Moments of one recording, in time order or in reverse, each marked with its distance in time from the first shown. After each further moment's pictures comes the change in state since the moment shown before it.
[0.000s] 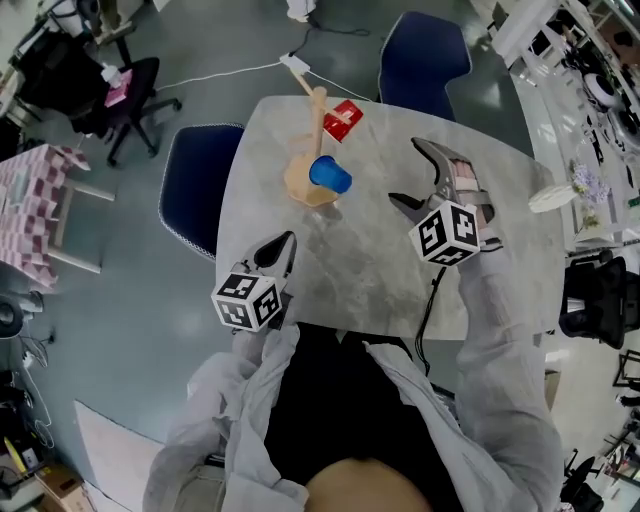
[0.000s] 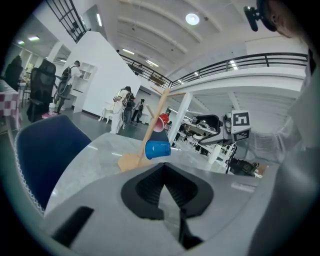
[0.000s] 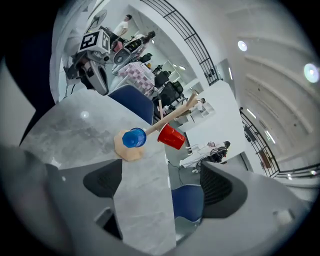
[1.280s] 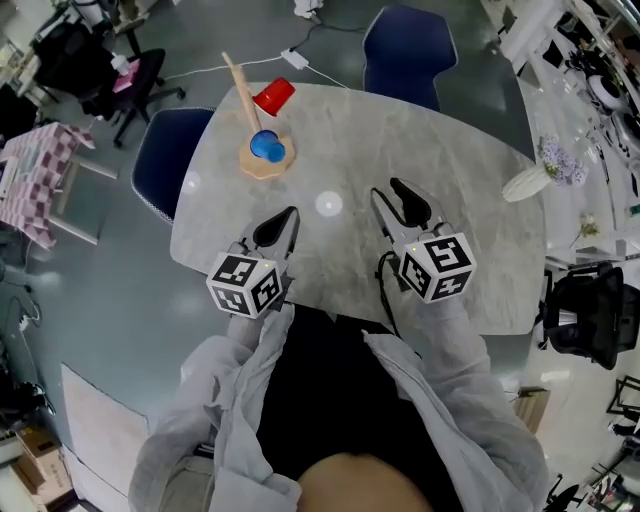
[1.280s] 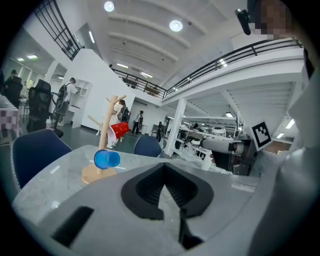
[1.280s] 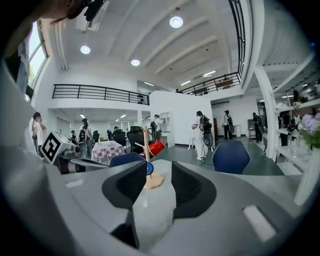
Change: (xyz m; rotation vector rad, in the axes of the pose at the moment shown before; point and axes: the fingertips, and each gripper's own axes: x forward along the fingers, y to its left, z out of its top) left arm 0.056 -0.190 0.005 0.098 -0.120 0.046; right arm -0.156 0.022 -0.095 1.106 -0.423 -0.006
